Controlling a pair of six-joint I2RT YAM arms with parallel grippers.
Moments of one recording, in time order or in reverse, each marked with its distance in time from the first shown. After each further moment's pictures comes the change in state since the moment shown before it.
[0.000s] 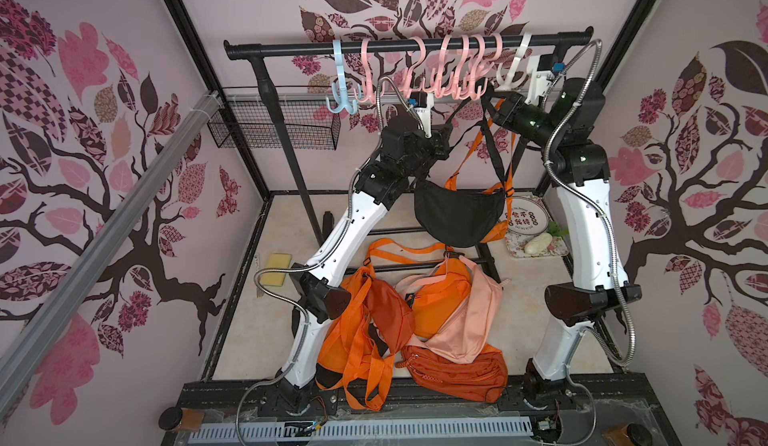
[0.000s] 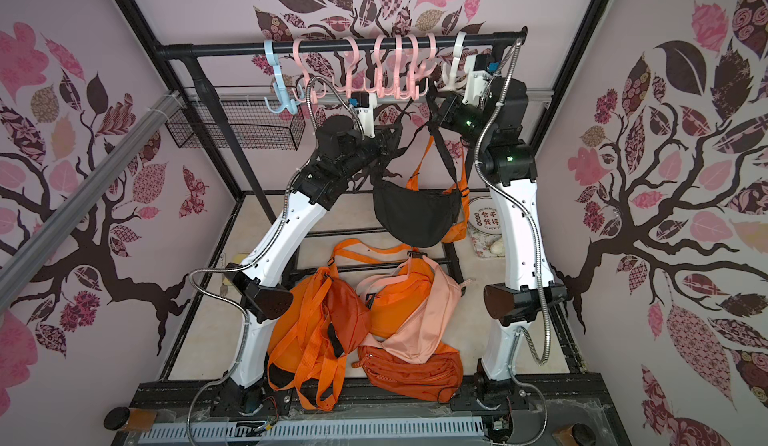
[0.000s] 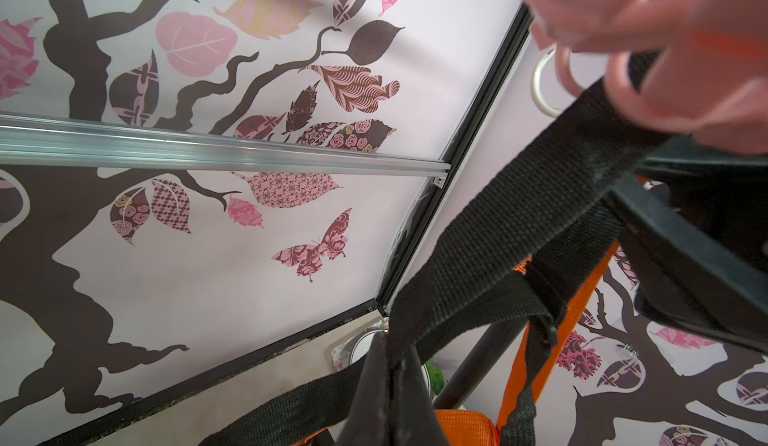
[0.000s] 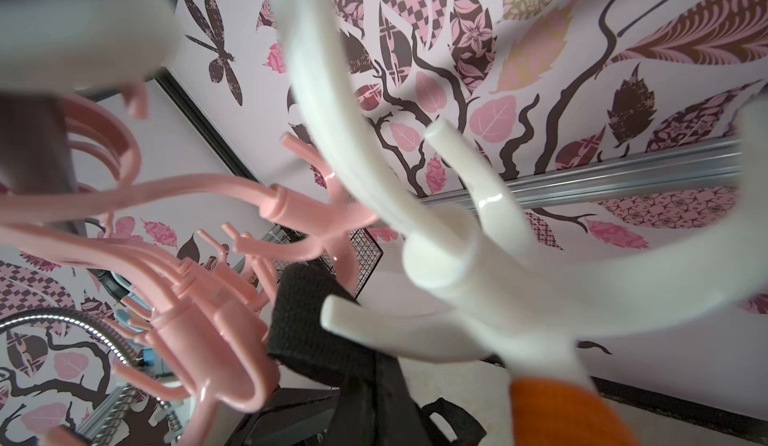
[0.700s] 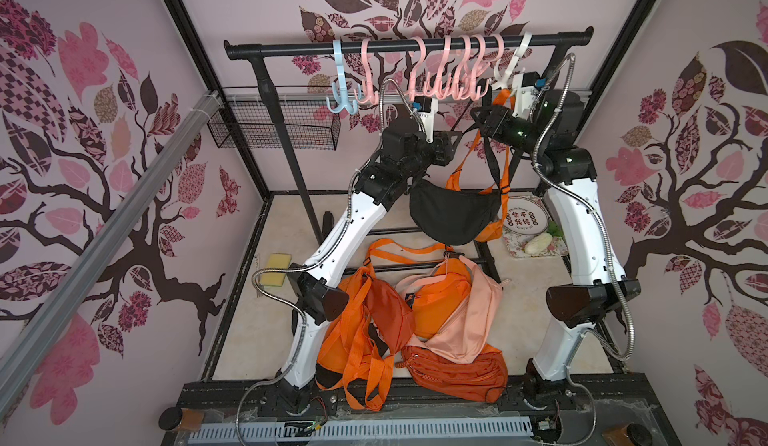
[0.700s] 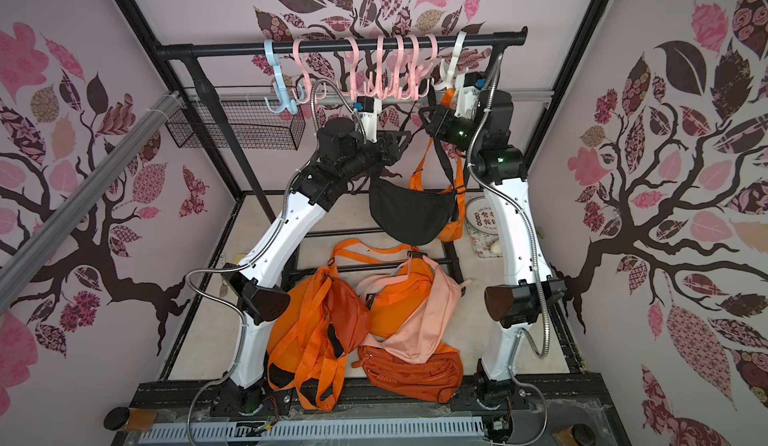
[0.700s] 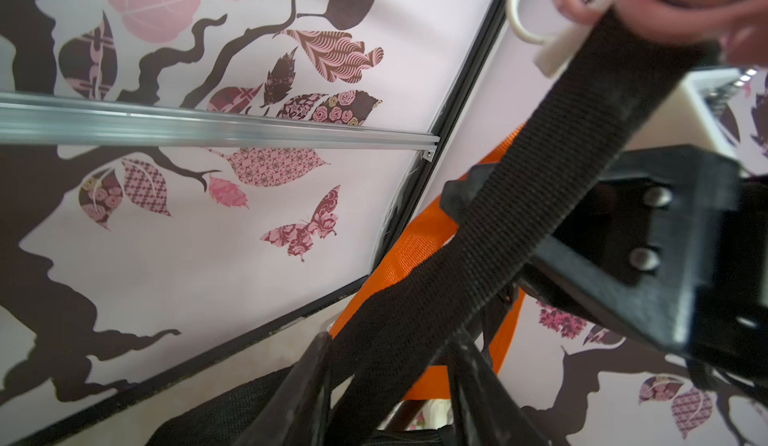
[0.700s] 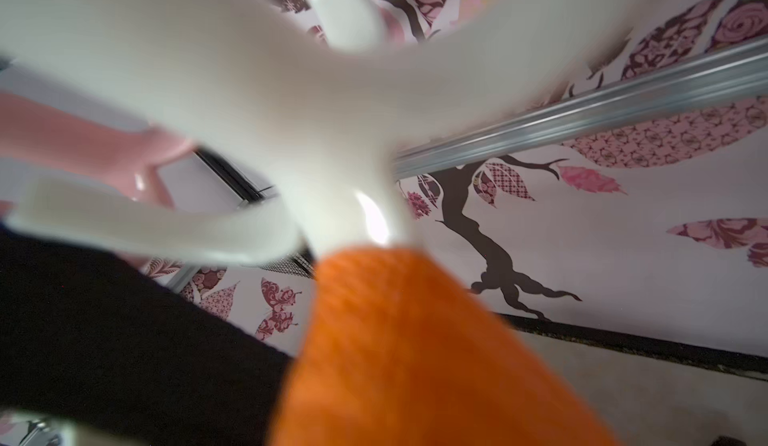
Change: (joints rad) left arm 0.000 -0.047 -0.073 -0.020 0.073 0.032; right arm 0.001 -0.041 -0.194 0.007 0.029 -0.030
